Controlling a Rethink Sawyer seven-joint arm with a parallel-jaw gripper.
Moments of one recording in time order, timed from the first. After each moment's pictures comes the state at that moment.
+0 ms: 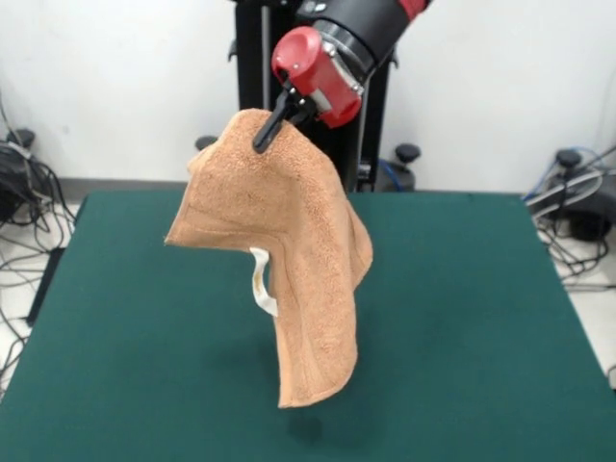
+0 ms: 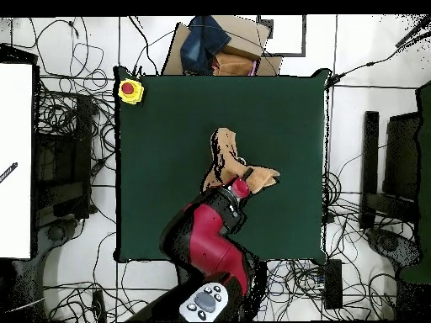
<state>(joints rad) 0.24 -0.46 -0.51 2.03 0.42 -0.58 0.73</state>
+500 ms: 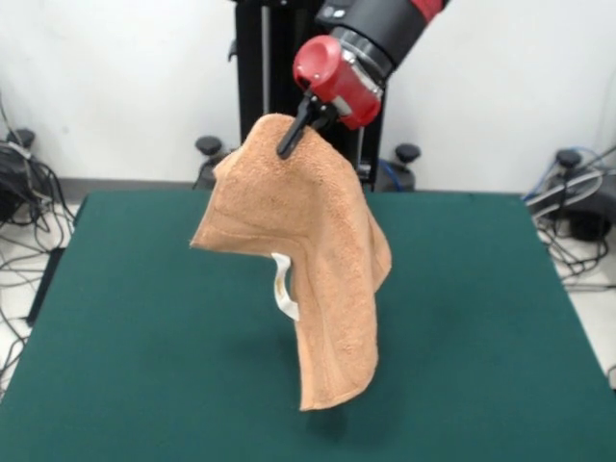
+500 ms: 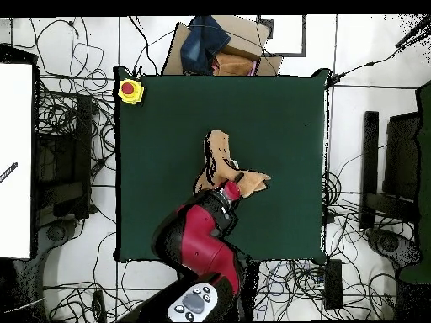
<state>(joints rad) 0.29 -0.46 -0.51 2.03 0.44 -0.50 0.73</state>
